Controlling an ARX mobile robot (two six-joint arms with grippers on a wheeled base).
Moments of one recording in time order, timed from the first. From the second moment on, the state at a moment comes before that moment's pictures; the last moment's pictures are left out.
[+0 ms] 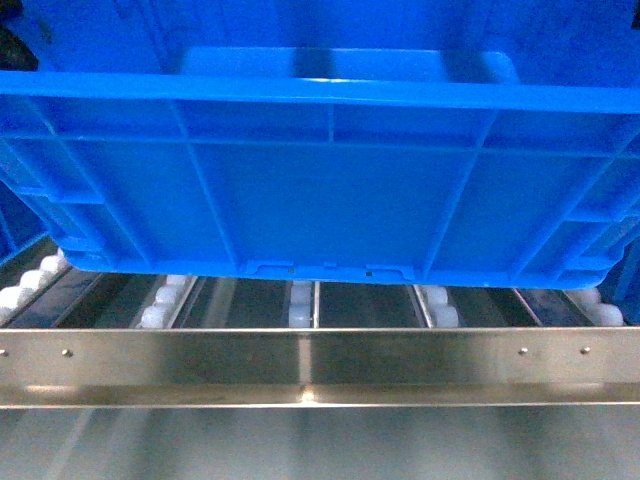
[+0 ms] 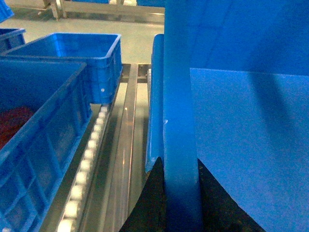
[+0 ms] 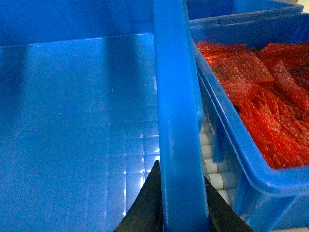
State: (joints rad) left arm -0.10 1.37 0.80 0.43 -0.09 -0.08; right arm 0.21 1.36 0.76 0.32 0.26 0.21
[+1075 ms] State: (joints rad) left arm -0.10 1.37 0.80 0.43 -0.09 -0.08; right arm 0.21 1.36 0.76 0.32 0.26 0.21
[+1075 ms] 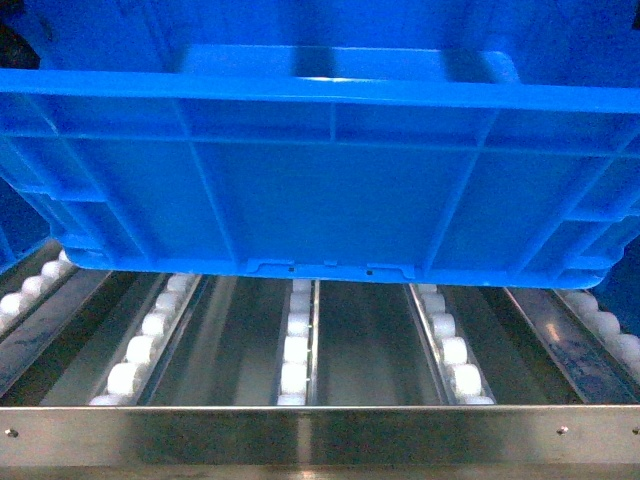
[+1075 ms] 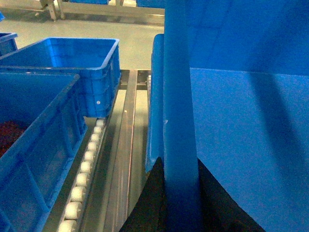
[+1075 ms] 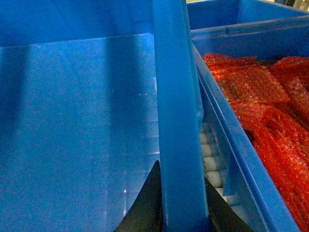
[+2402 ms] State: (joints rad) left arm -0.10 1.37 0.80 0.43 -0.08 -0.08; right arm 0.22 1.36 0.77 0.28 0.30 0.20
